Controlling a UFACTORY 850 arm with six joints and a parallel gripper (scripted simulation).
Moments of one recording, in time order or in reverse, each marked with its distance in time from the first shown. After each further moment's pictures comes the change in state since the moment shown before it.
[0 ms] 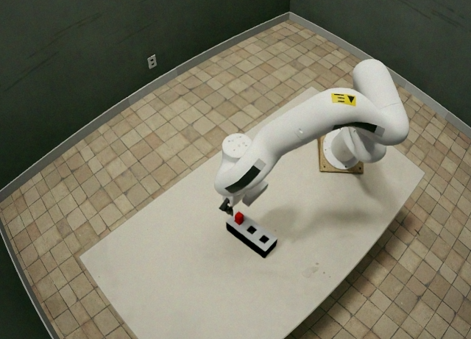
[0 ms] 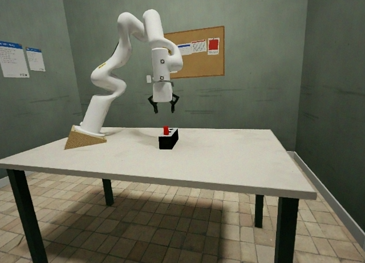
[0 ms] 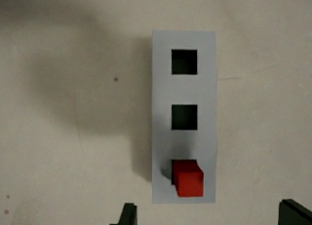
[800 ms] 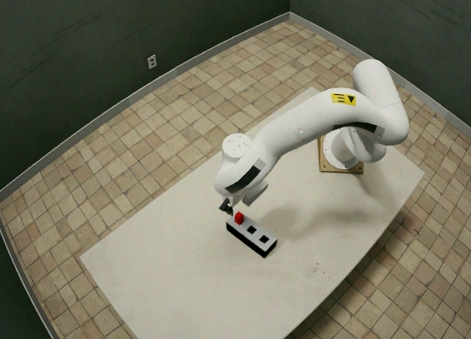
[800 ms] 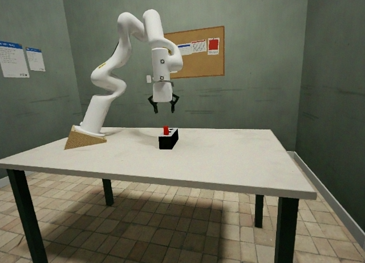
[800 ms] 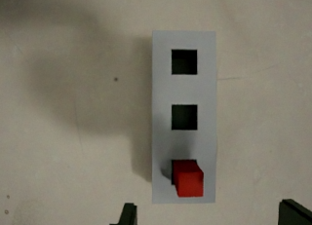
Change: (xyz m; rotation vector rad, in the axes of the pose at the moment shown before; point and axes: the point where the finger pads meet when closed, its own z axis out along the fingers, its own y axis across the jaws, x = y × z) arm 0.000 0.000 0.000 0.000 0.000 0.000
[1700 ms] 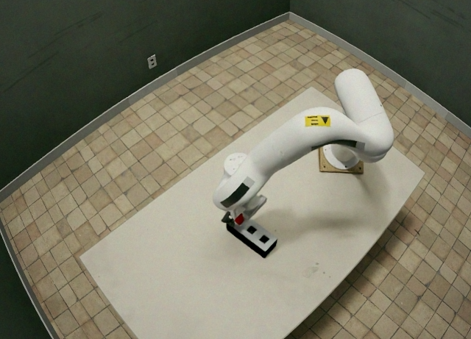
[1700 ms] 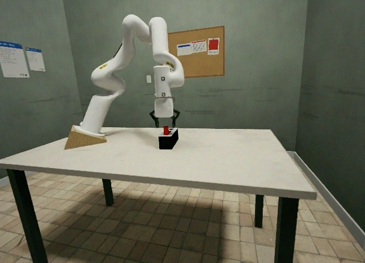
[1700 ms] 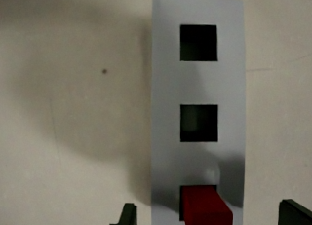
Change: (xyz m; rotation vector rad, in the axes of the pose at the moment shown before) arm 0.003 0.000 0.082 0.008 -0.001 0.002
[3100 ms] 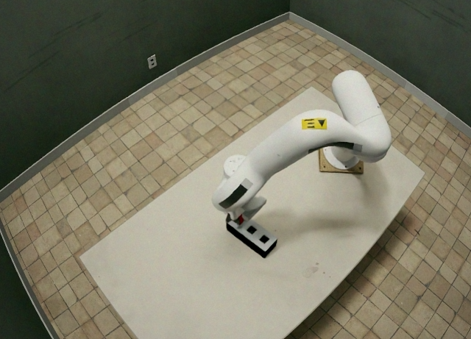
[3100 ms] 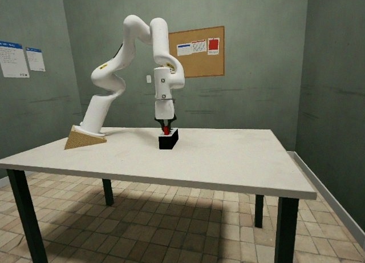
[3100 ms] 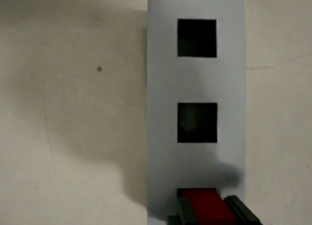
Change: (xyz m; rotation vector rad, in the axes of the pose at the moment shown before) arm -0.001 0.003 0.009 -0.006 0.000 -0.002
